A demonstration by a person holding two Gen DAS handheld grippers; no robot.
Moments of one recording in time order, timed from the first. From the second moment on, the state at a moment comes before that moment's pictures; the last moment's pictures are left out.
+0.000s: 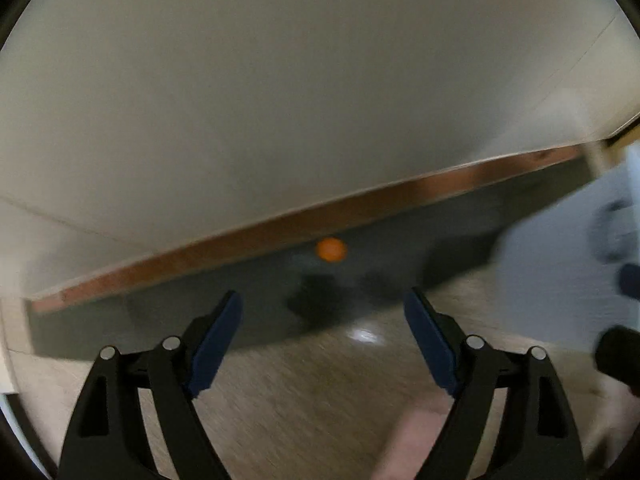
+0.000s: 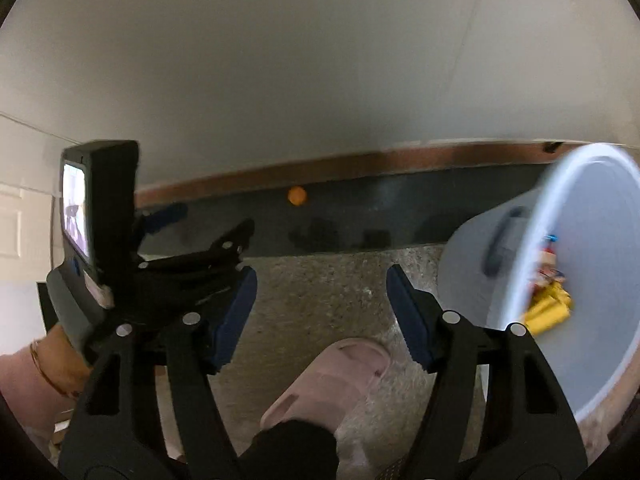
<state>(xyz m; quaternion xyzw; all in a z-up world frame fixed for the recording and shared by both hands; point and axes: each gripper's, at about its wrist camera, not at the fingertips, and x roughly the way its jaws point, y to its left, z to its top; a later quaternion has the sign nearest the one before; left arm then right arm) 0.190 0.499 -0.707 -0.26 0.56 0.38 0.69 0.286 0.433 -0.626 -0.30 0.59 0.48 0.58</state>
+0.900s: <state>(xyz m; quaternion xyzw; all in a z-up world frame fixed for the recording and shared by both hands) 0.221 0.519 -0.849 -0.28 0.53 0.39 0.70 0.323 0.438 -0.810 -0.32 0.60 0.39 0.61</state>
